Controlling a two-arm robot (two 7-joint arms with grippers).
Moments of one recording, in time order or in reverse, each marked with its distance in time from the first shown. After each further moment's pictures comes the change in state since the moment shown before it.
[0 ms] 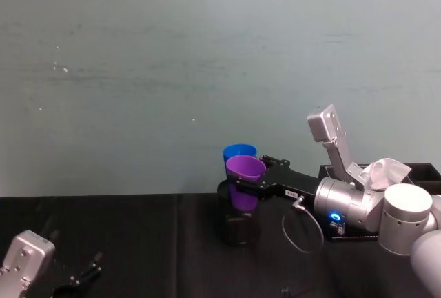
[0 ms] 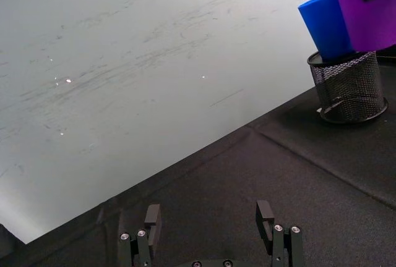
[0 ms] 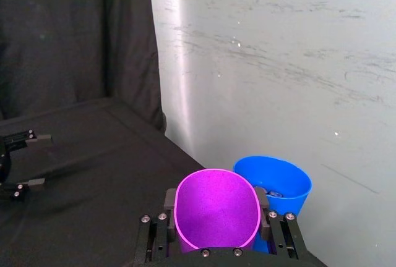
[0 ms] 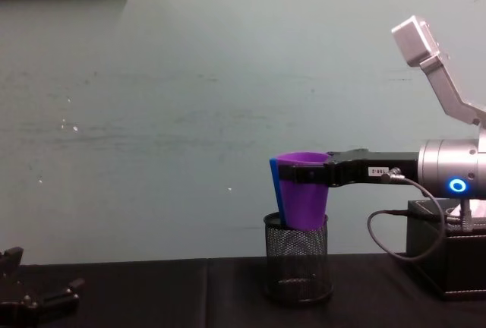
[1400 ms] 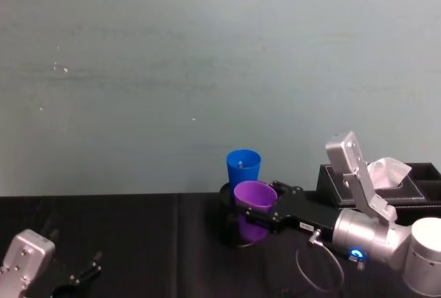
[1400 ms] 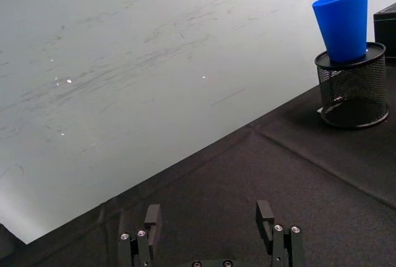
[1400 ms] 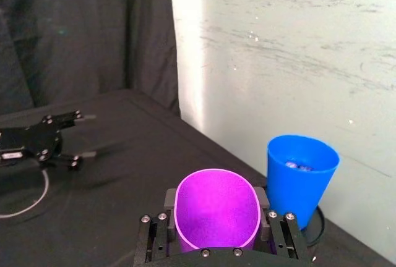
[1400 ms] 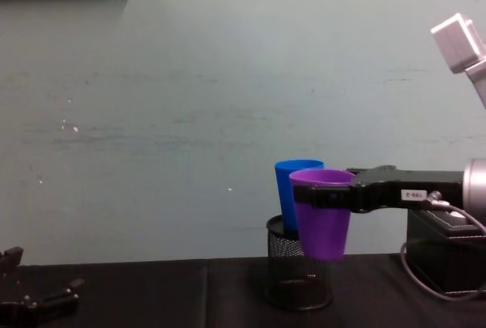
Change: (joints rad) left arm 0.000 0.000 0.000 0.000 0.000 0.000 0.000; right arm -0.262 0.195 -0.028 -0.483 0.081 0.127 -0.111
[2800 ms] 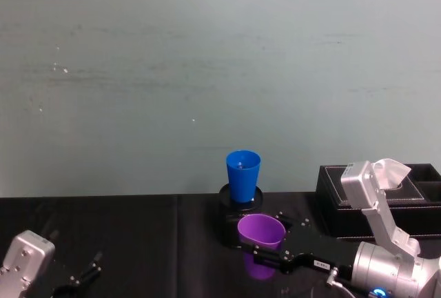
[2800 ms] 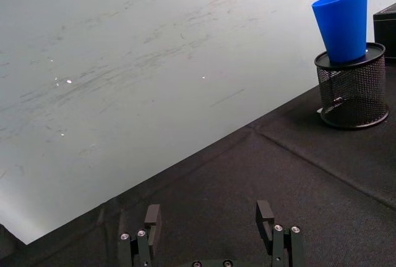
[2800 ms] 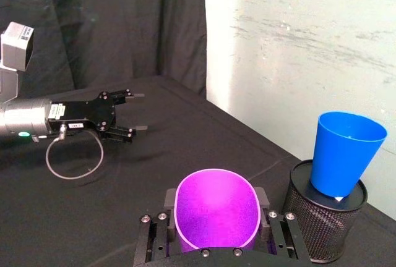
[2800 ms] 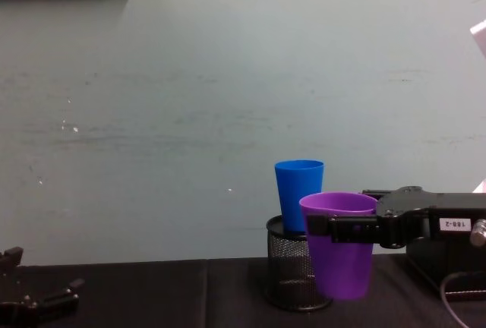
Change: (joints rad) left arm 0.000 0.000 0.000 0.000 0.000 0.000 0.000; right arm -0.178 0.124 0.030 -0.273 0.012 0.060 0.001
